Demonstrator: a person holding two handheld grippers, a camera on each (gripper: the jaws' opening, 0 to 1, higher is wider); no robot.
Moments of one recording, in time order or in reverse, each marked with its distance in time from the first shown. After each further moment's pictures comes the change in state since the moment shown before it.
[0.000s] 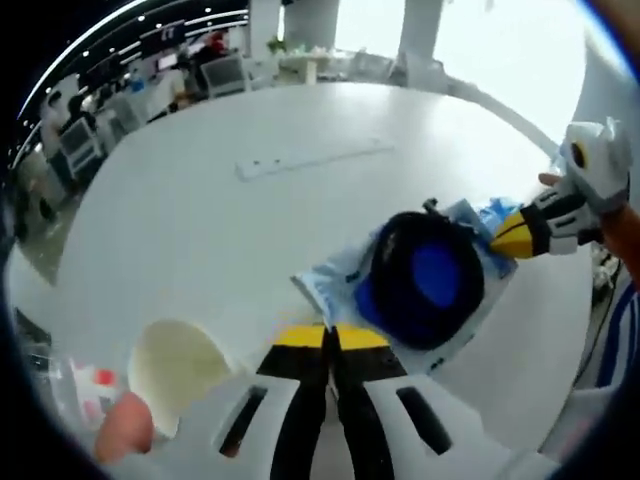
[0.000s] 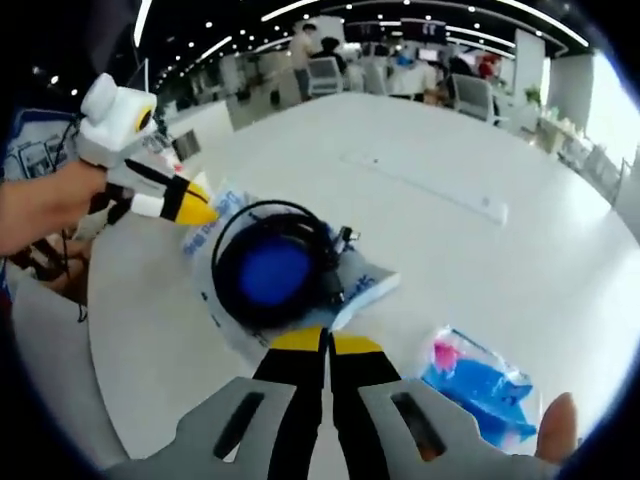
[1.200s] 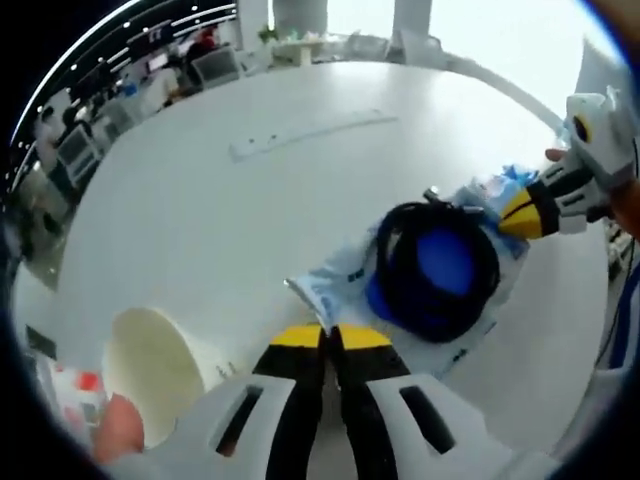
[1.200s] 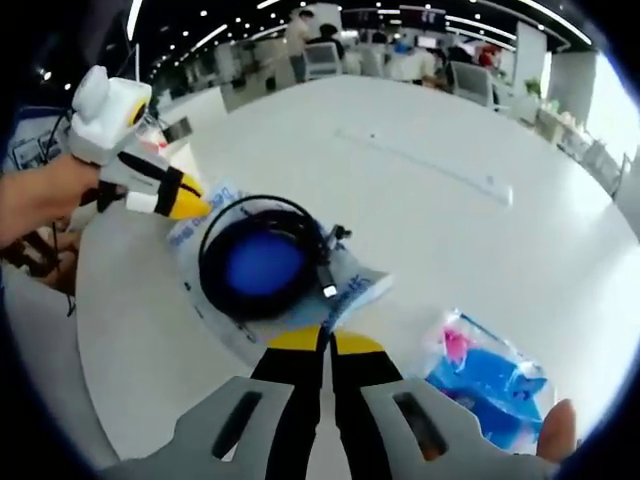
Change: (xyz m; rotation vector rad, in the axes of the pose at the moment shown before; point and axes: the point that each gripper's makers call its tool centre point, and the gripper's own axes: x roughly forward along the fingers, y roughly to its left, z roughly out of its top) left arm 0.023 0.006 -0.020 0.067 0.060 0.036; right arm 0.017 -0.007 -0.022 0.000 0.055 -0.020
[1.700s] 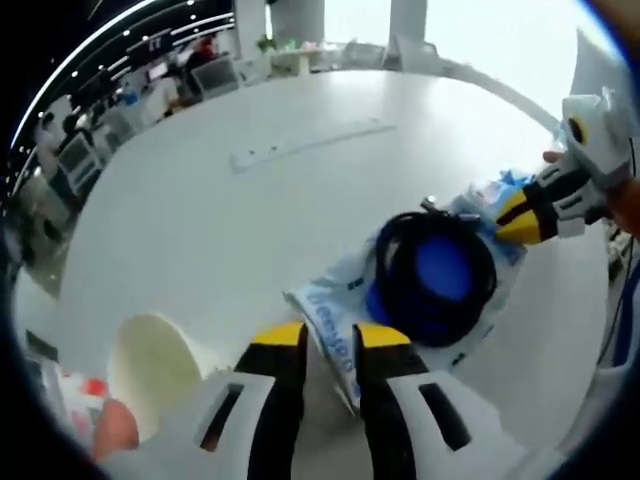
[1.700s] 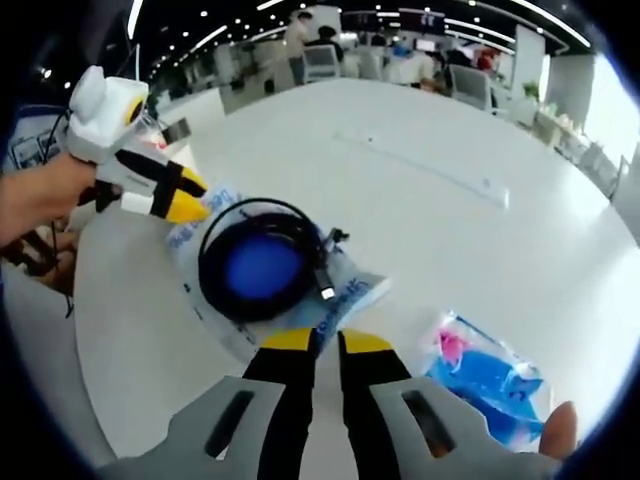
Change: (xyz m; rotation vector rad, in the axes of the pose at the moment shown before) left arm -0.005 0.001 0.007 0.008 -0.046 -0.001; right arm -0.004 0.000 0.004 -0.004 -0.016 -0.012
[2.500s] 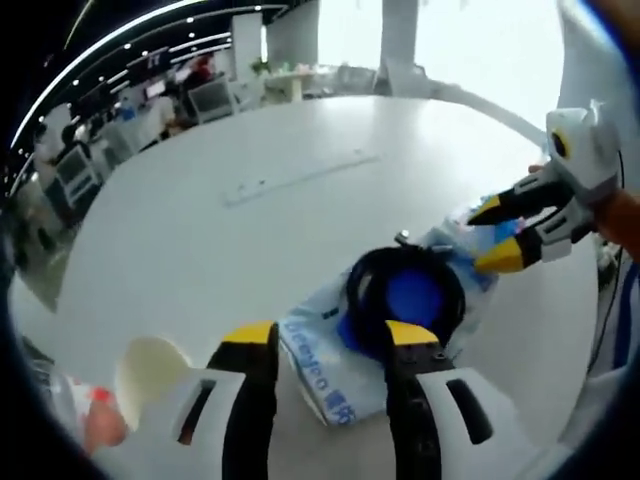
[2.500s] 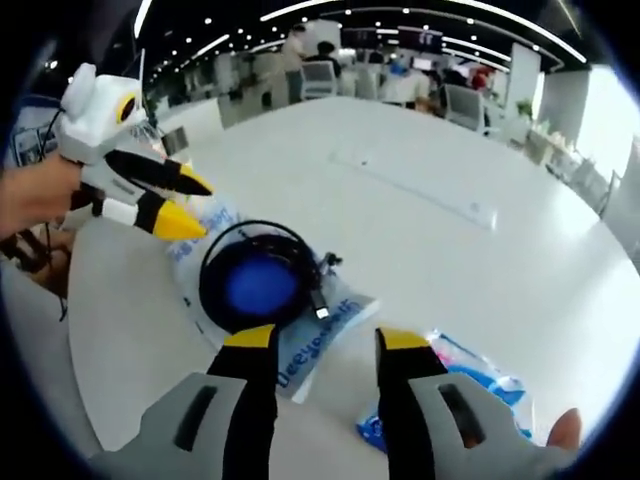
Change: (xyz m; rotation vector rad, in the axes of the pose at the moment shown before) left arm -0.017 -0.019 0.026 0.008 -0.108 -0.043; right arm -0.011 -0.003 0.017 -0.034 -0.070 -0.048
